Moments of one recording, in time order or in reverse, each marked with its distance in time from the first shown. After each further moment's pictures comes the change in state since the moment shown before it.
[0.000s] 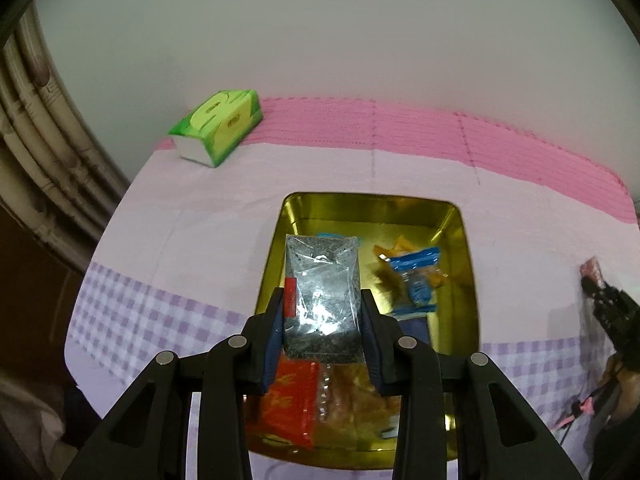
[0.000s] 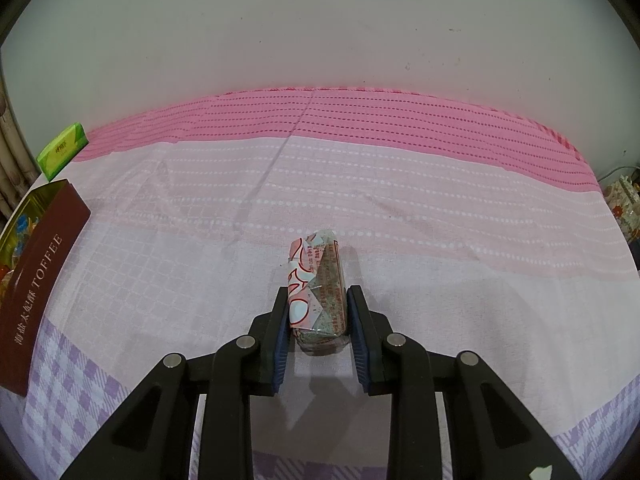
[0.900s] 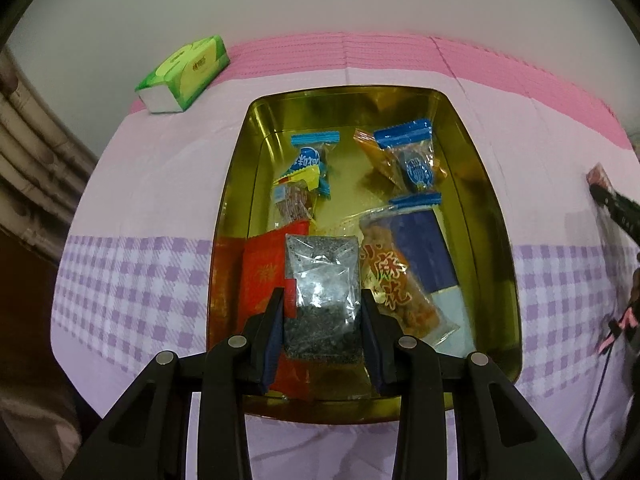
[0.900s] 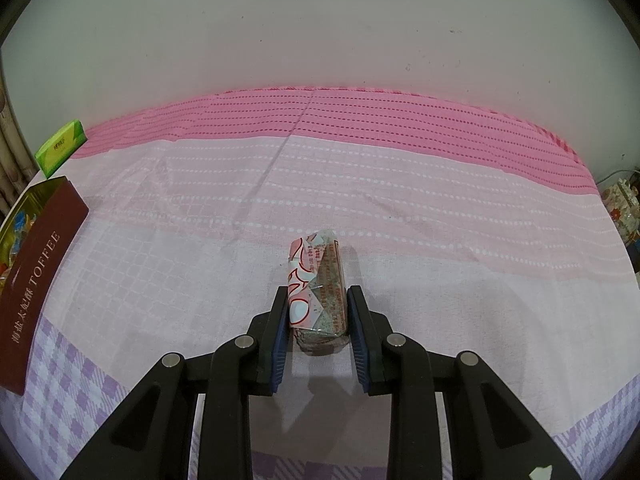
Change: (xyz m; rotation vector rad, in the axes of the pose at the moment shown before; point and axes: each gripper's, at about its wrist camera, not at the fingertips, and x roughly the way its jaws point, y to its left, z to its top) left arm 0.032 -0.011 -0.065 0.133 0.118 -0.025; right arm 0.001 0.001 0.000 -0.008 0.000 -0.007
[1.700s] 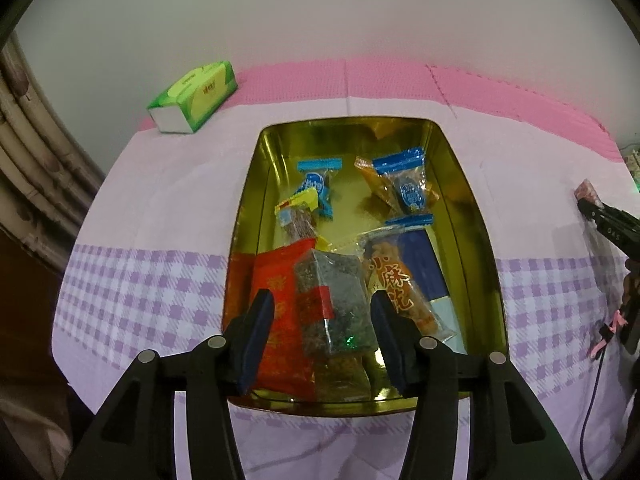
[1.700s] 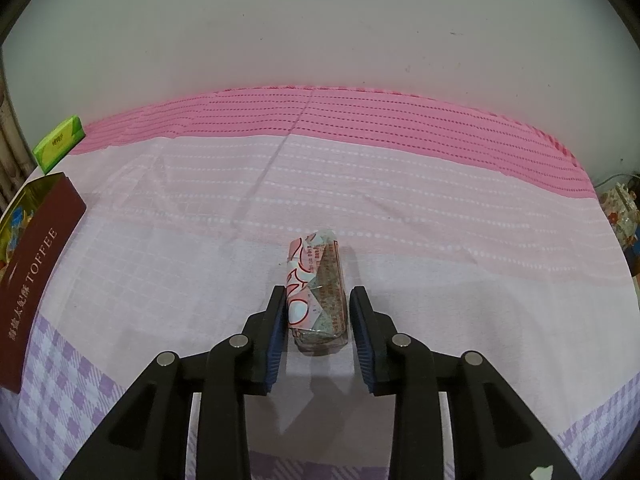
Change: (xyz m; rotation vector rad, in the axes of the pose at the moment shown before) left arm -0.023 0.004 -0.002 -0.020 -0.104 -0.017; right arm 0.000 0.001 0.001 -0.018 0.009 -0.014
